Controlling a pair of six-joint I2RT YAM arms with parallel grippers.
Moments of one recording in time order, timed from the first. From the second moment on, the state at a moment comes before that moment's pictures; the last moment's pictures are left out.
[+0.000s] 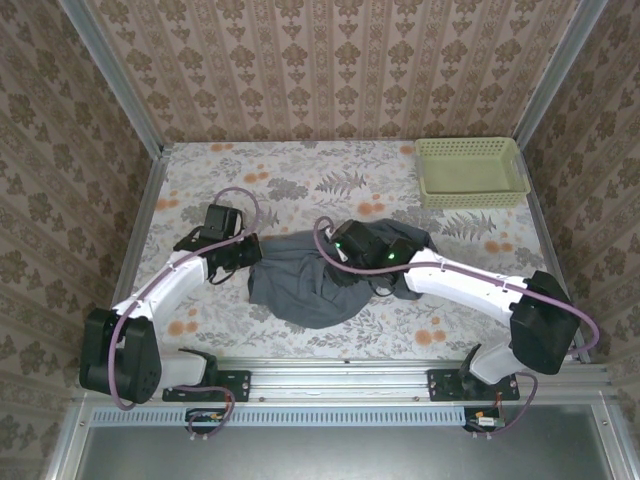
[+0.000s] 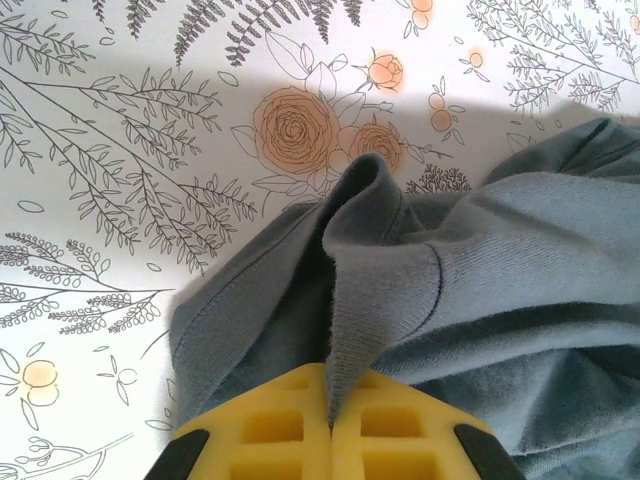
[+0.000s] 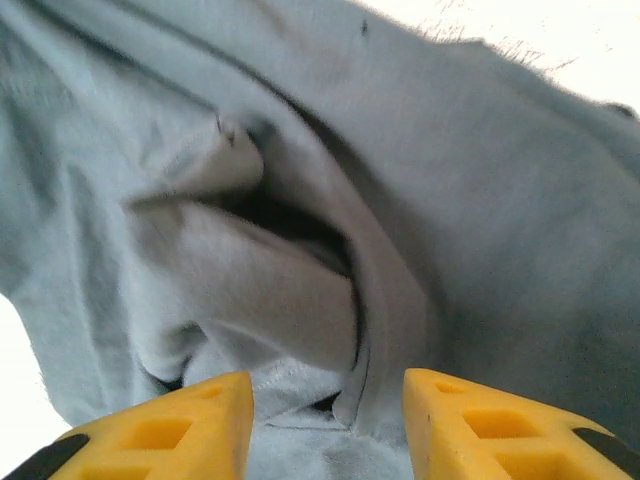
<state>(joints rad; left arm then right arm) -0.31 1.28 0.79 -0.50 0.19 -0.49 0.86 1.49 1.04 -0.50 0.14 0.23</state>
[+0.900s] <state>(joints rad) -0.31 1.28 0.79 -0.50 0.19 -0.49 0.87 1.61 1.08 -0.41 0.02 0.03</state>
